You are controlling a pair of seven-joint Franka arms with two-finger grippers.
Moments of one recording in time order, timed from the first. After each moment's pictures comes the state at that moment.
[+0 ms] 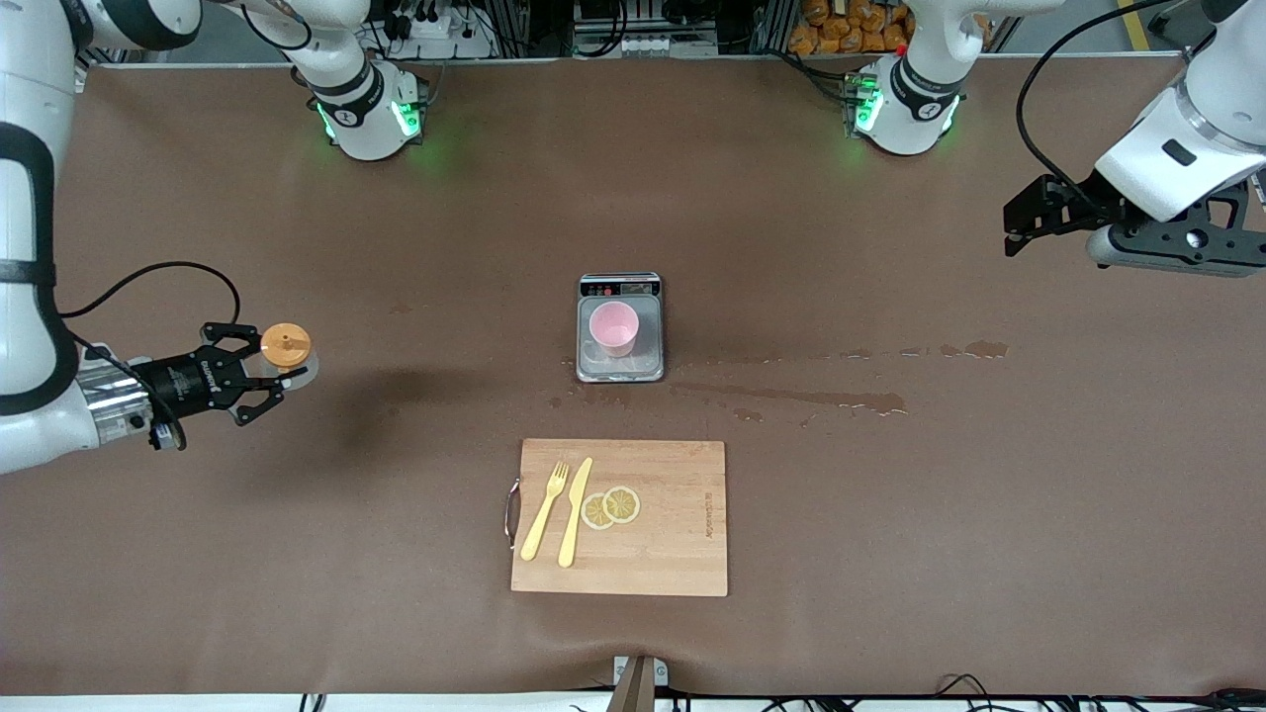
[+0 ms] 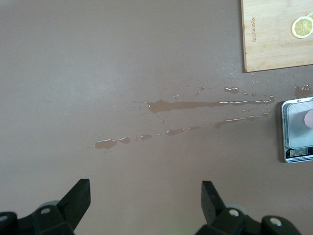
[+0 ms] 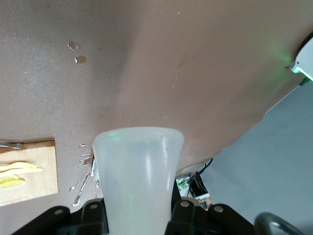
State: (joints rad) left arm -0.11 -0.02 -0.08 -1.58 -0.01 1.57 -0.03; right arm -0.28 0.68 0.08 -1.34 0.58 1.28 1.10
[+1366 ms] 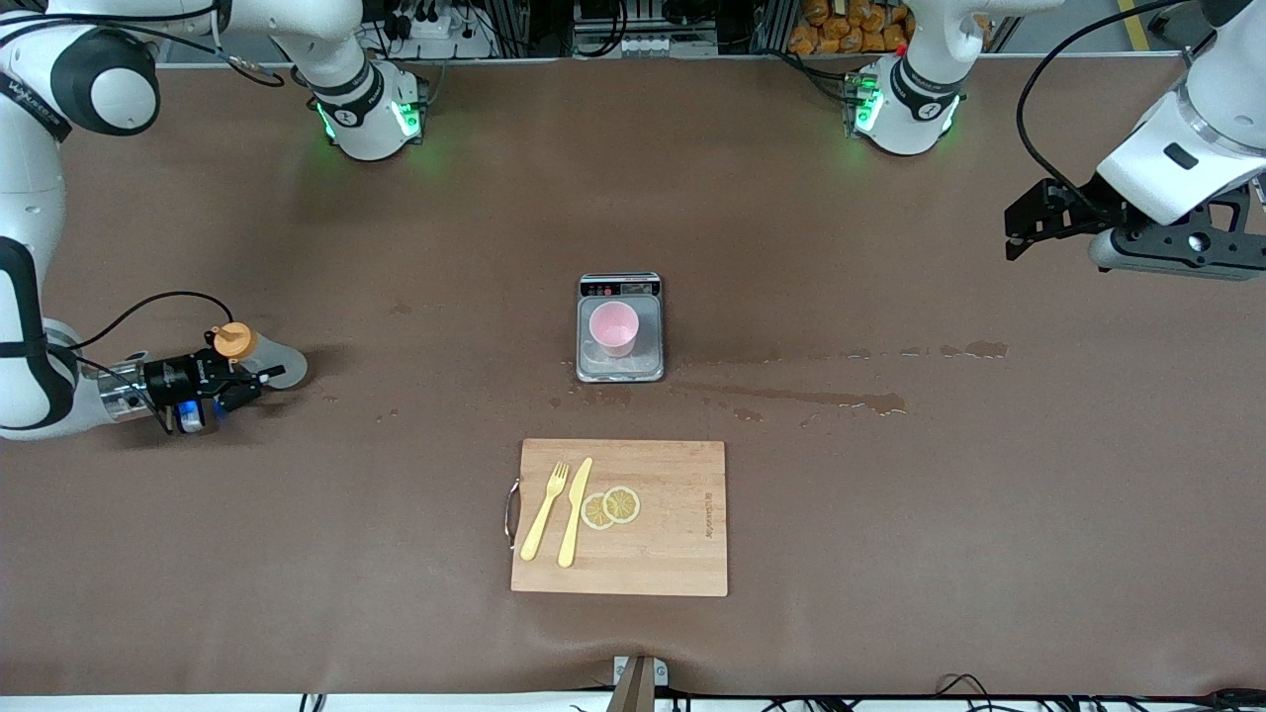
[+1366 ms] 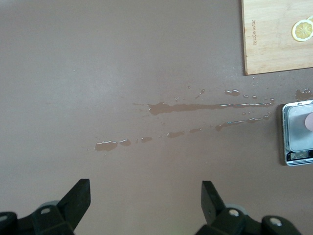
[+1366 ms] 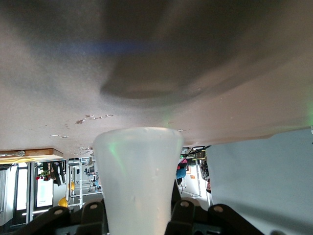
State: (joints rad) left arm -0.11 -0.02 -0.08 -1.58 -0.01 1.59 -0.03; right arm -0.57 1.00 0.08 -1.37 0.64 1.28 0.58
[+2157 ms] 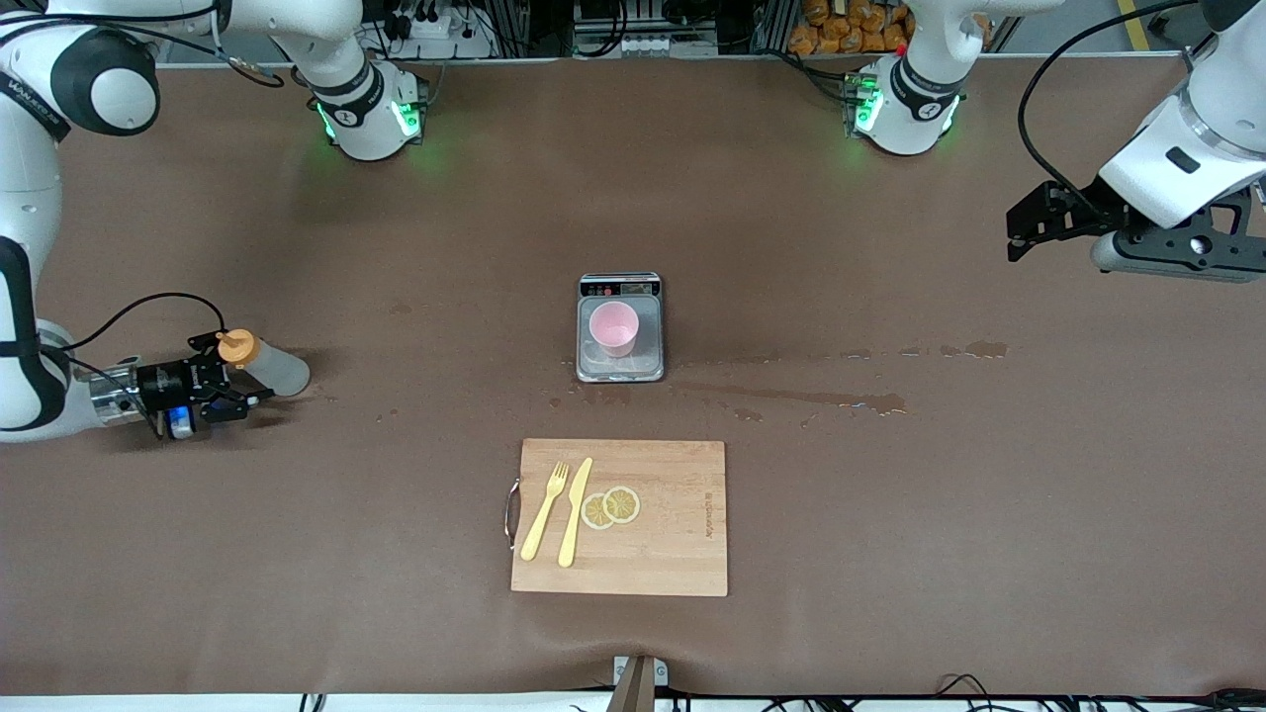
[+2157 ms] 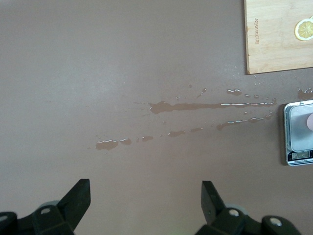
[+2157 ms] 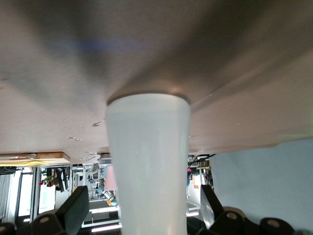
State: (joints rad) left arm -0.11 -0.02 -0.08 -1.59 -0.01 1.59 -0.03; right arm -0.57 0.99 0.08 -1.32 0.63 1.31 0.59
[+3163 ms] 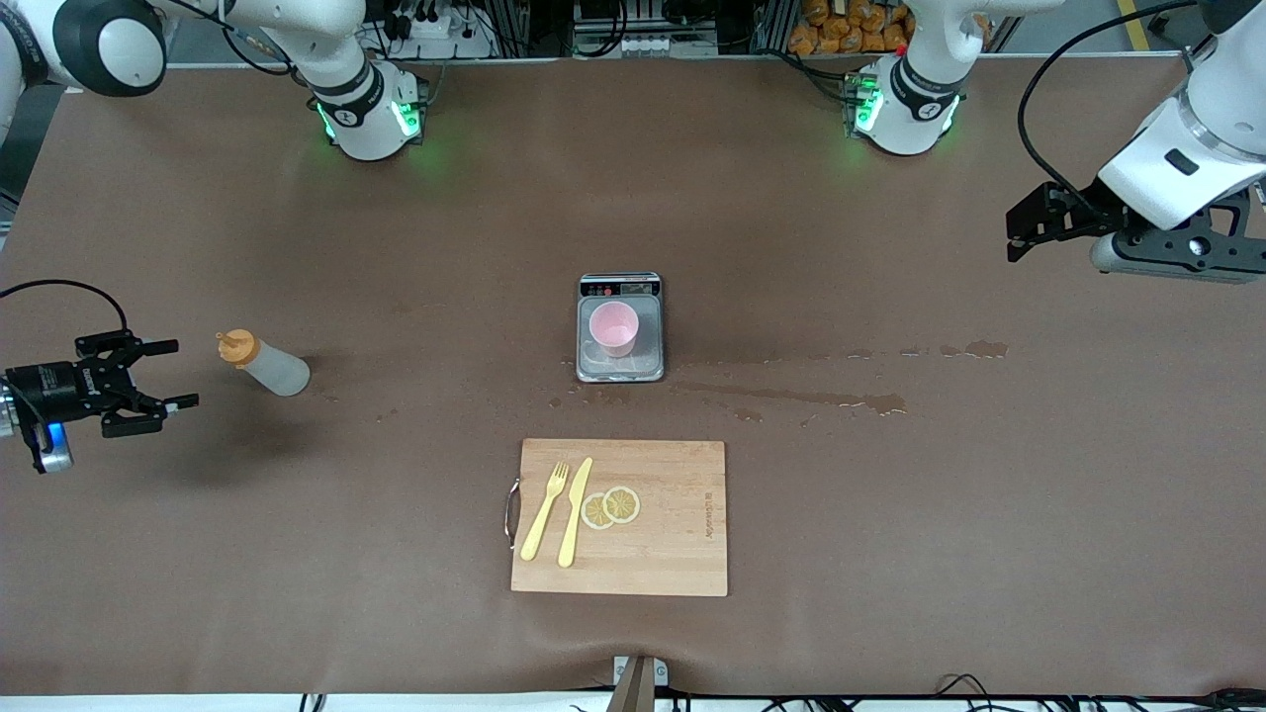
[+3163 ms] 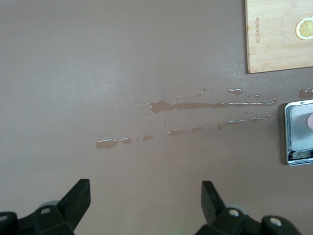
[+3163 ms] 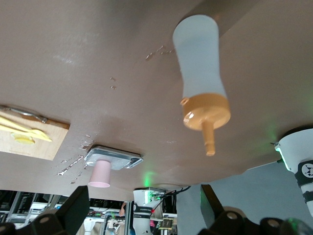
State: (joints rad) left arm -0.11 -0.02 -0.07 -1.59 -0.01 1.59 -0.03; right arm -0.44 0.80 0.11 -1.04 0.50 1.14 0.68
